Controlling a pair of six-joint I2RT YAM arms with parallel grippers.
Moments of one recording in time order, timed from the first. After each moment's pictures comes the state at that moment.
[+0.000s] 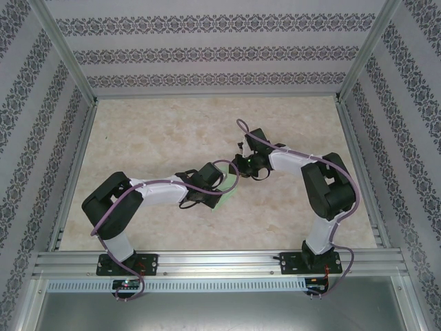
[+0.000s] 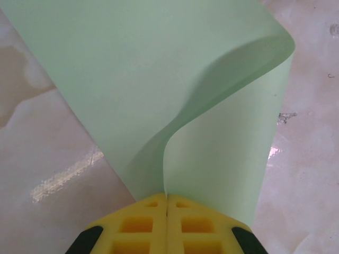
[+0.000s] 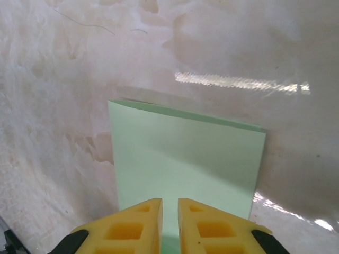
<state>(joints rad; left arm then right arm) -0.84 1.73 0.92 -0.30 0.04 -0.31 0.46 1.84 1.07 -0.33 -0.49 0.55</state>
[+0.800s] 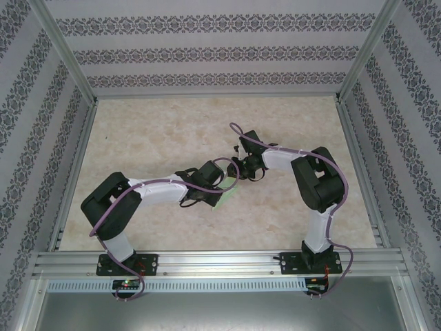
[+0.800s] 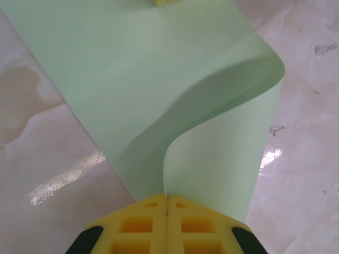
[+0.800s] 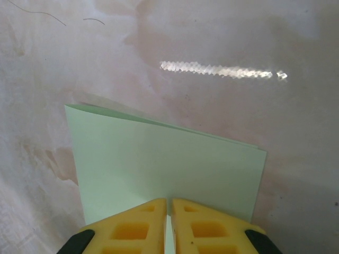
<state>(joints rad) -0.84 1.72 0.94 -0.31 0.03 -0.32 0.48 1.93 1.12 -0.35 -0.45 0.53</state>
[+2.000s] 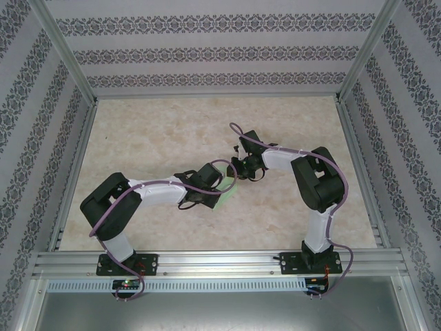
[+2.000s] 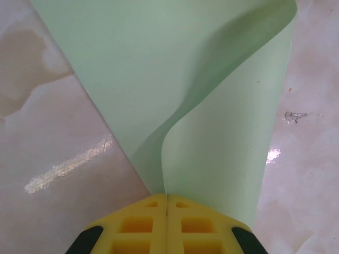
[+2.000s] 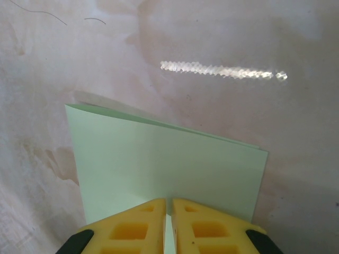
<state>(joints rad) -0.84 1.71 0.90 -0.30 0.02 -0.37 0.48 1.93 1.12 -0.35 -0.45 0.53</state>
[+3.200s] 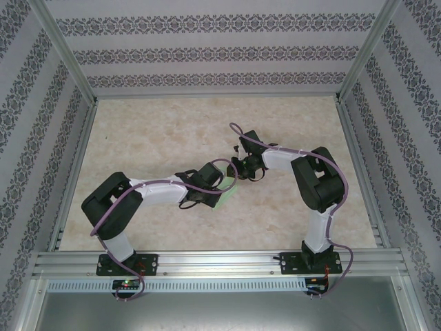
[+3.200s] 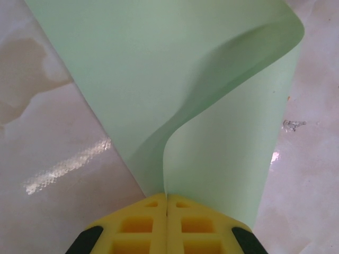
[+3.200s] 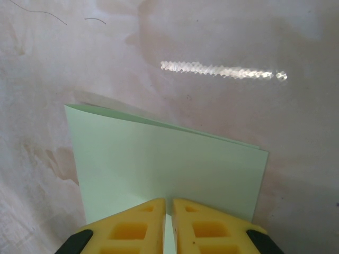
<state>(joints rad) -0.84 1.72 0.91 -0.30 0.02 -0.38 0.48 1.93 1.12 -0.35 -0.45 0.53</state>
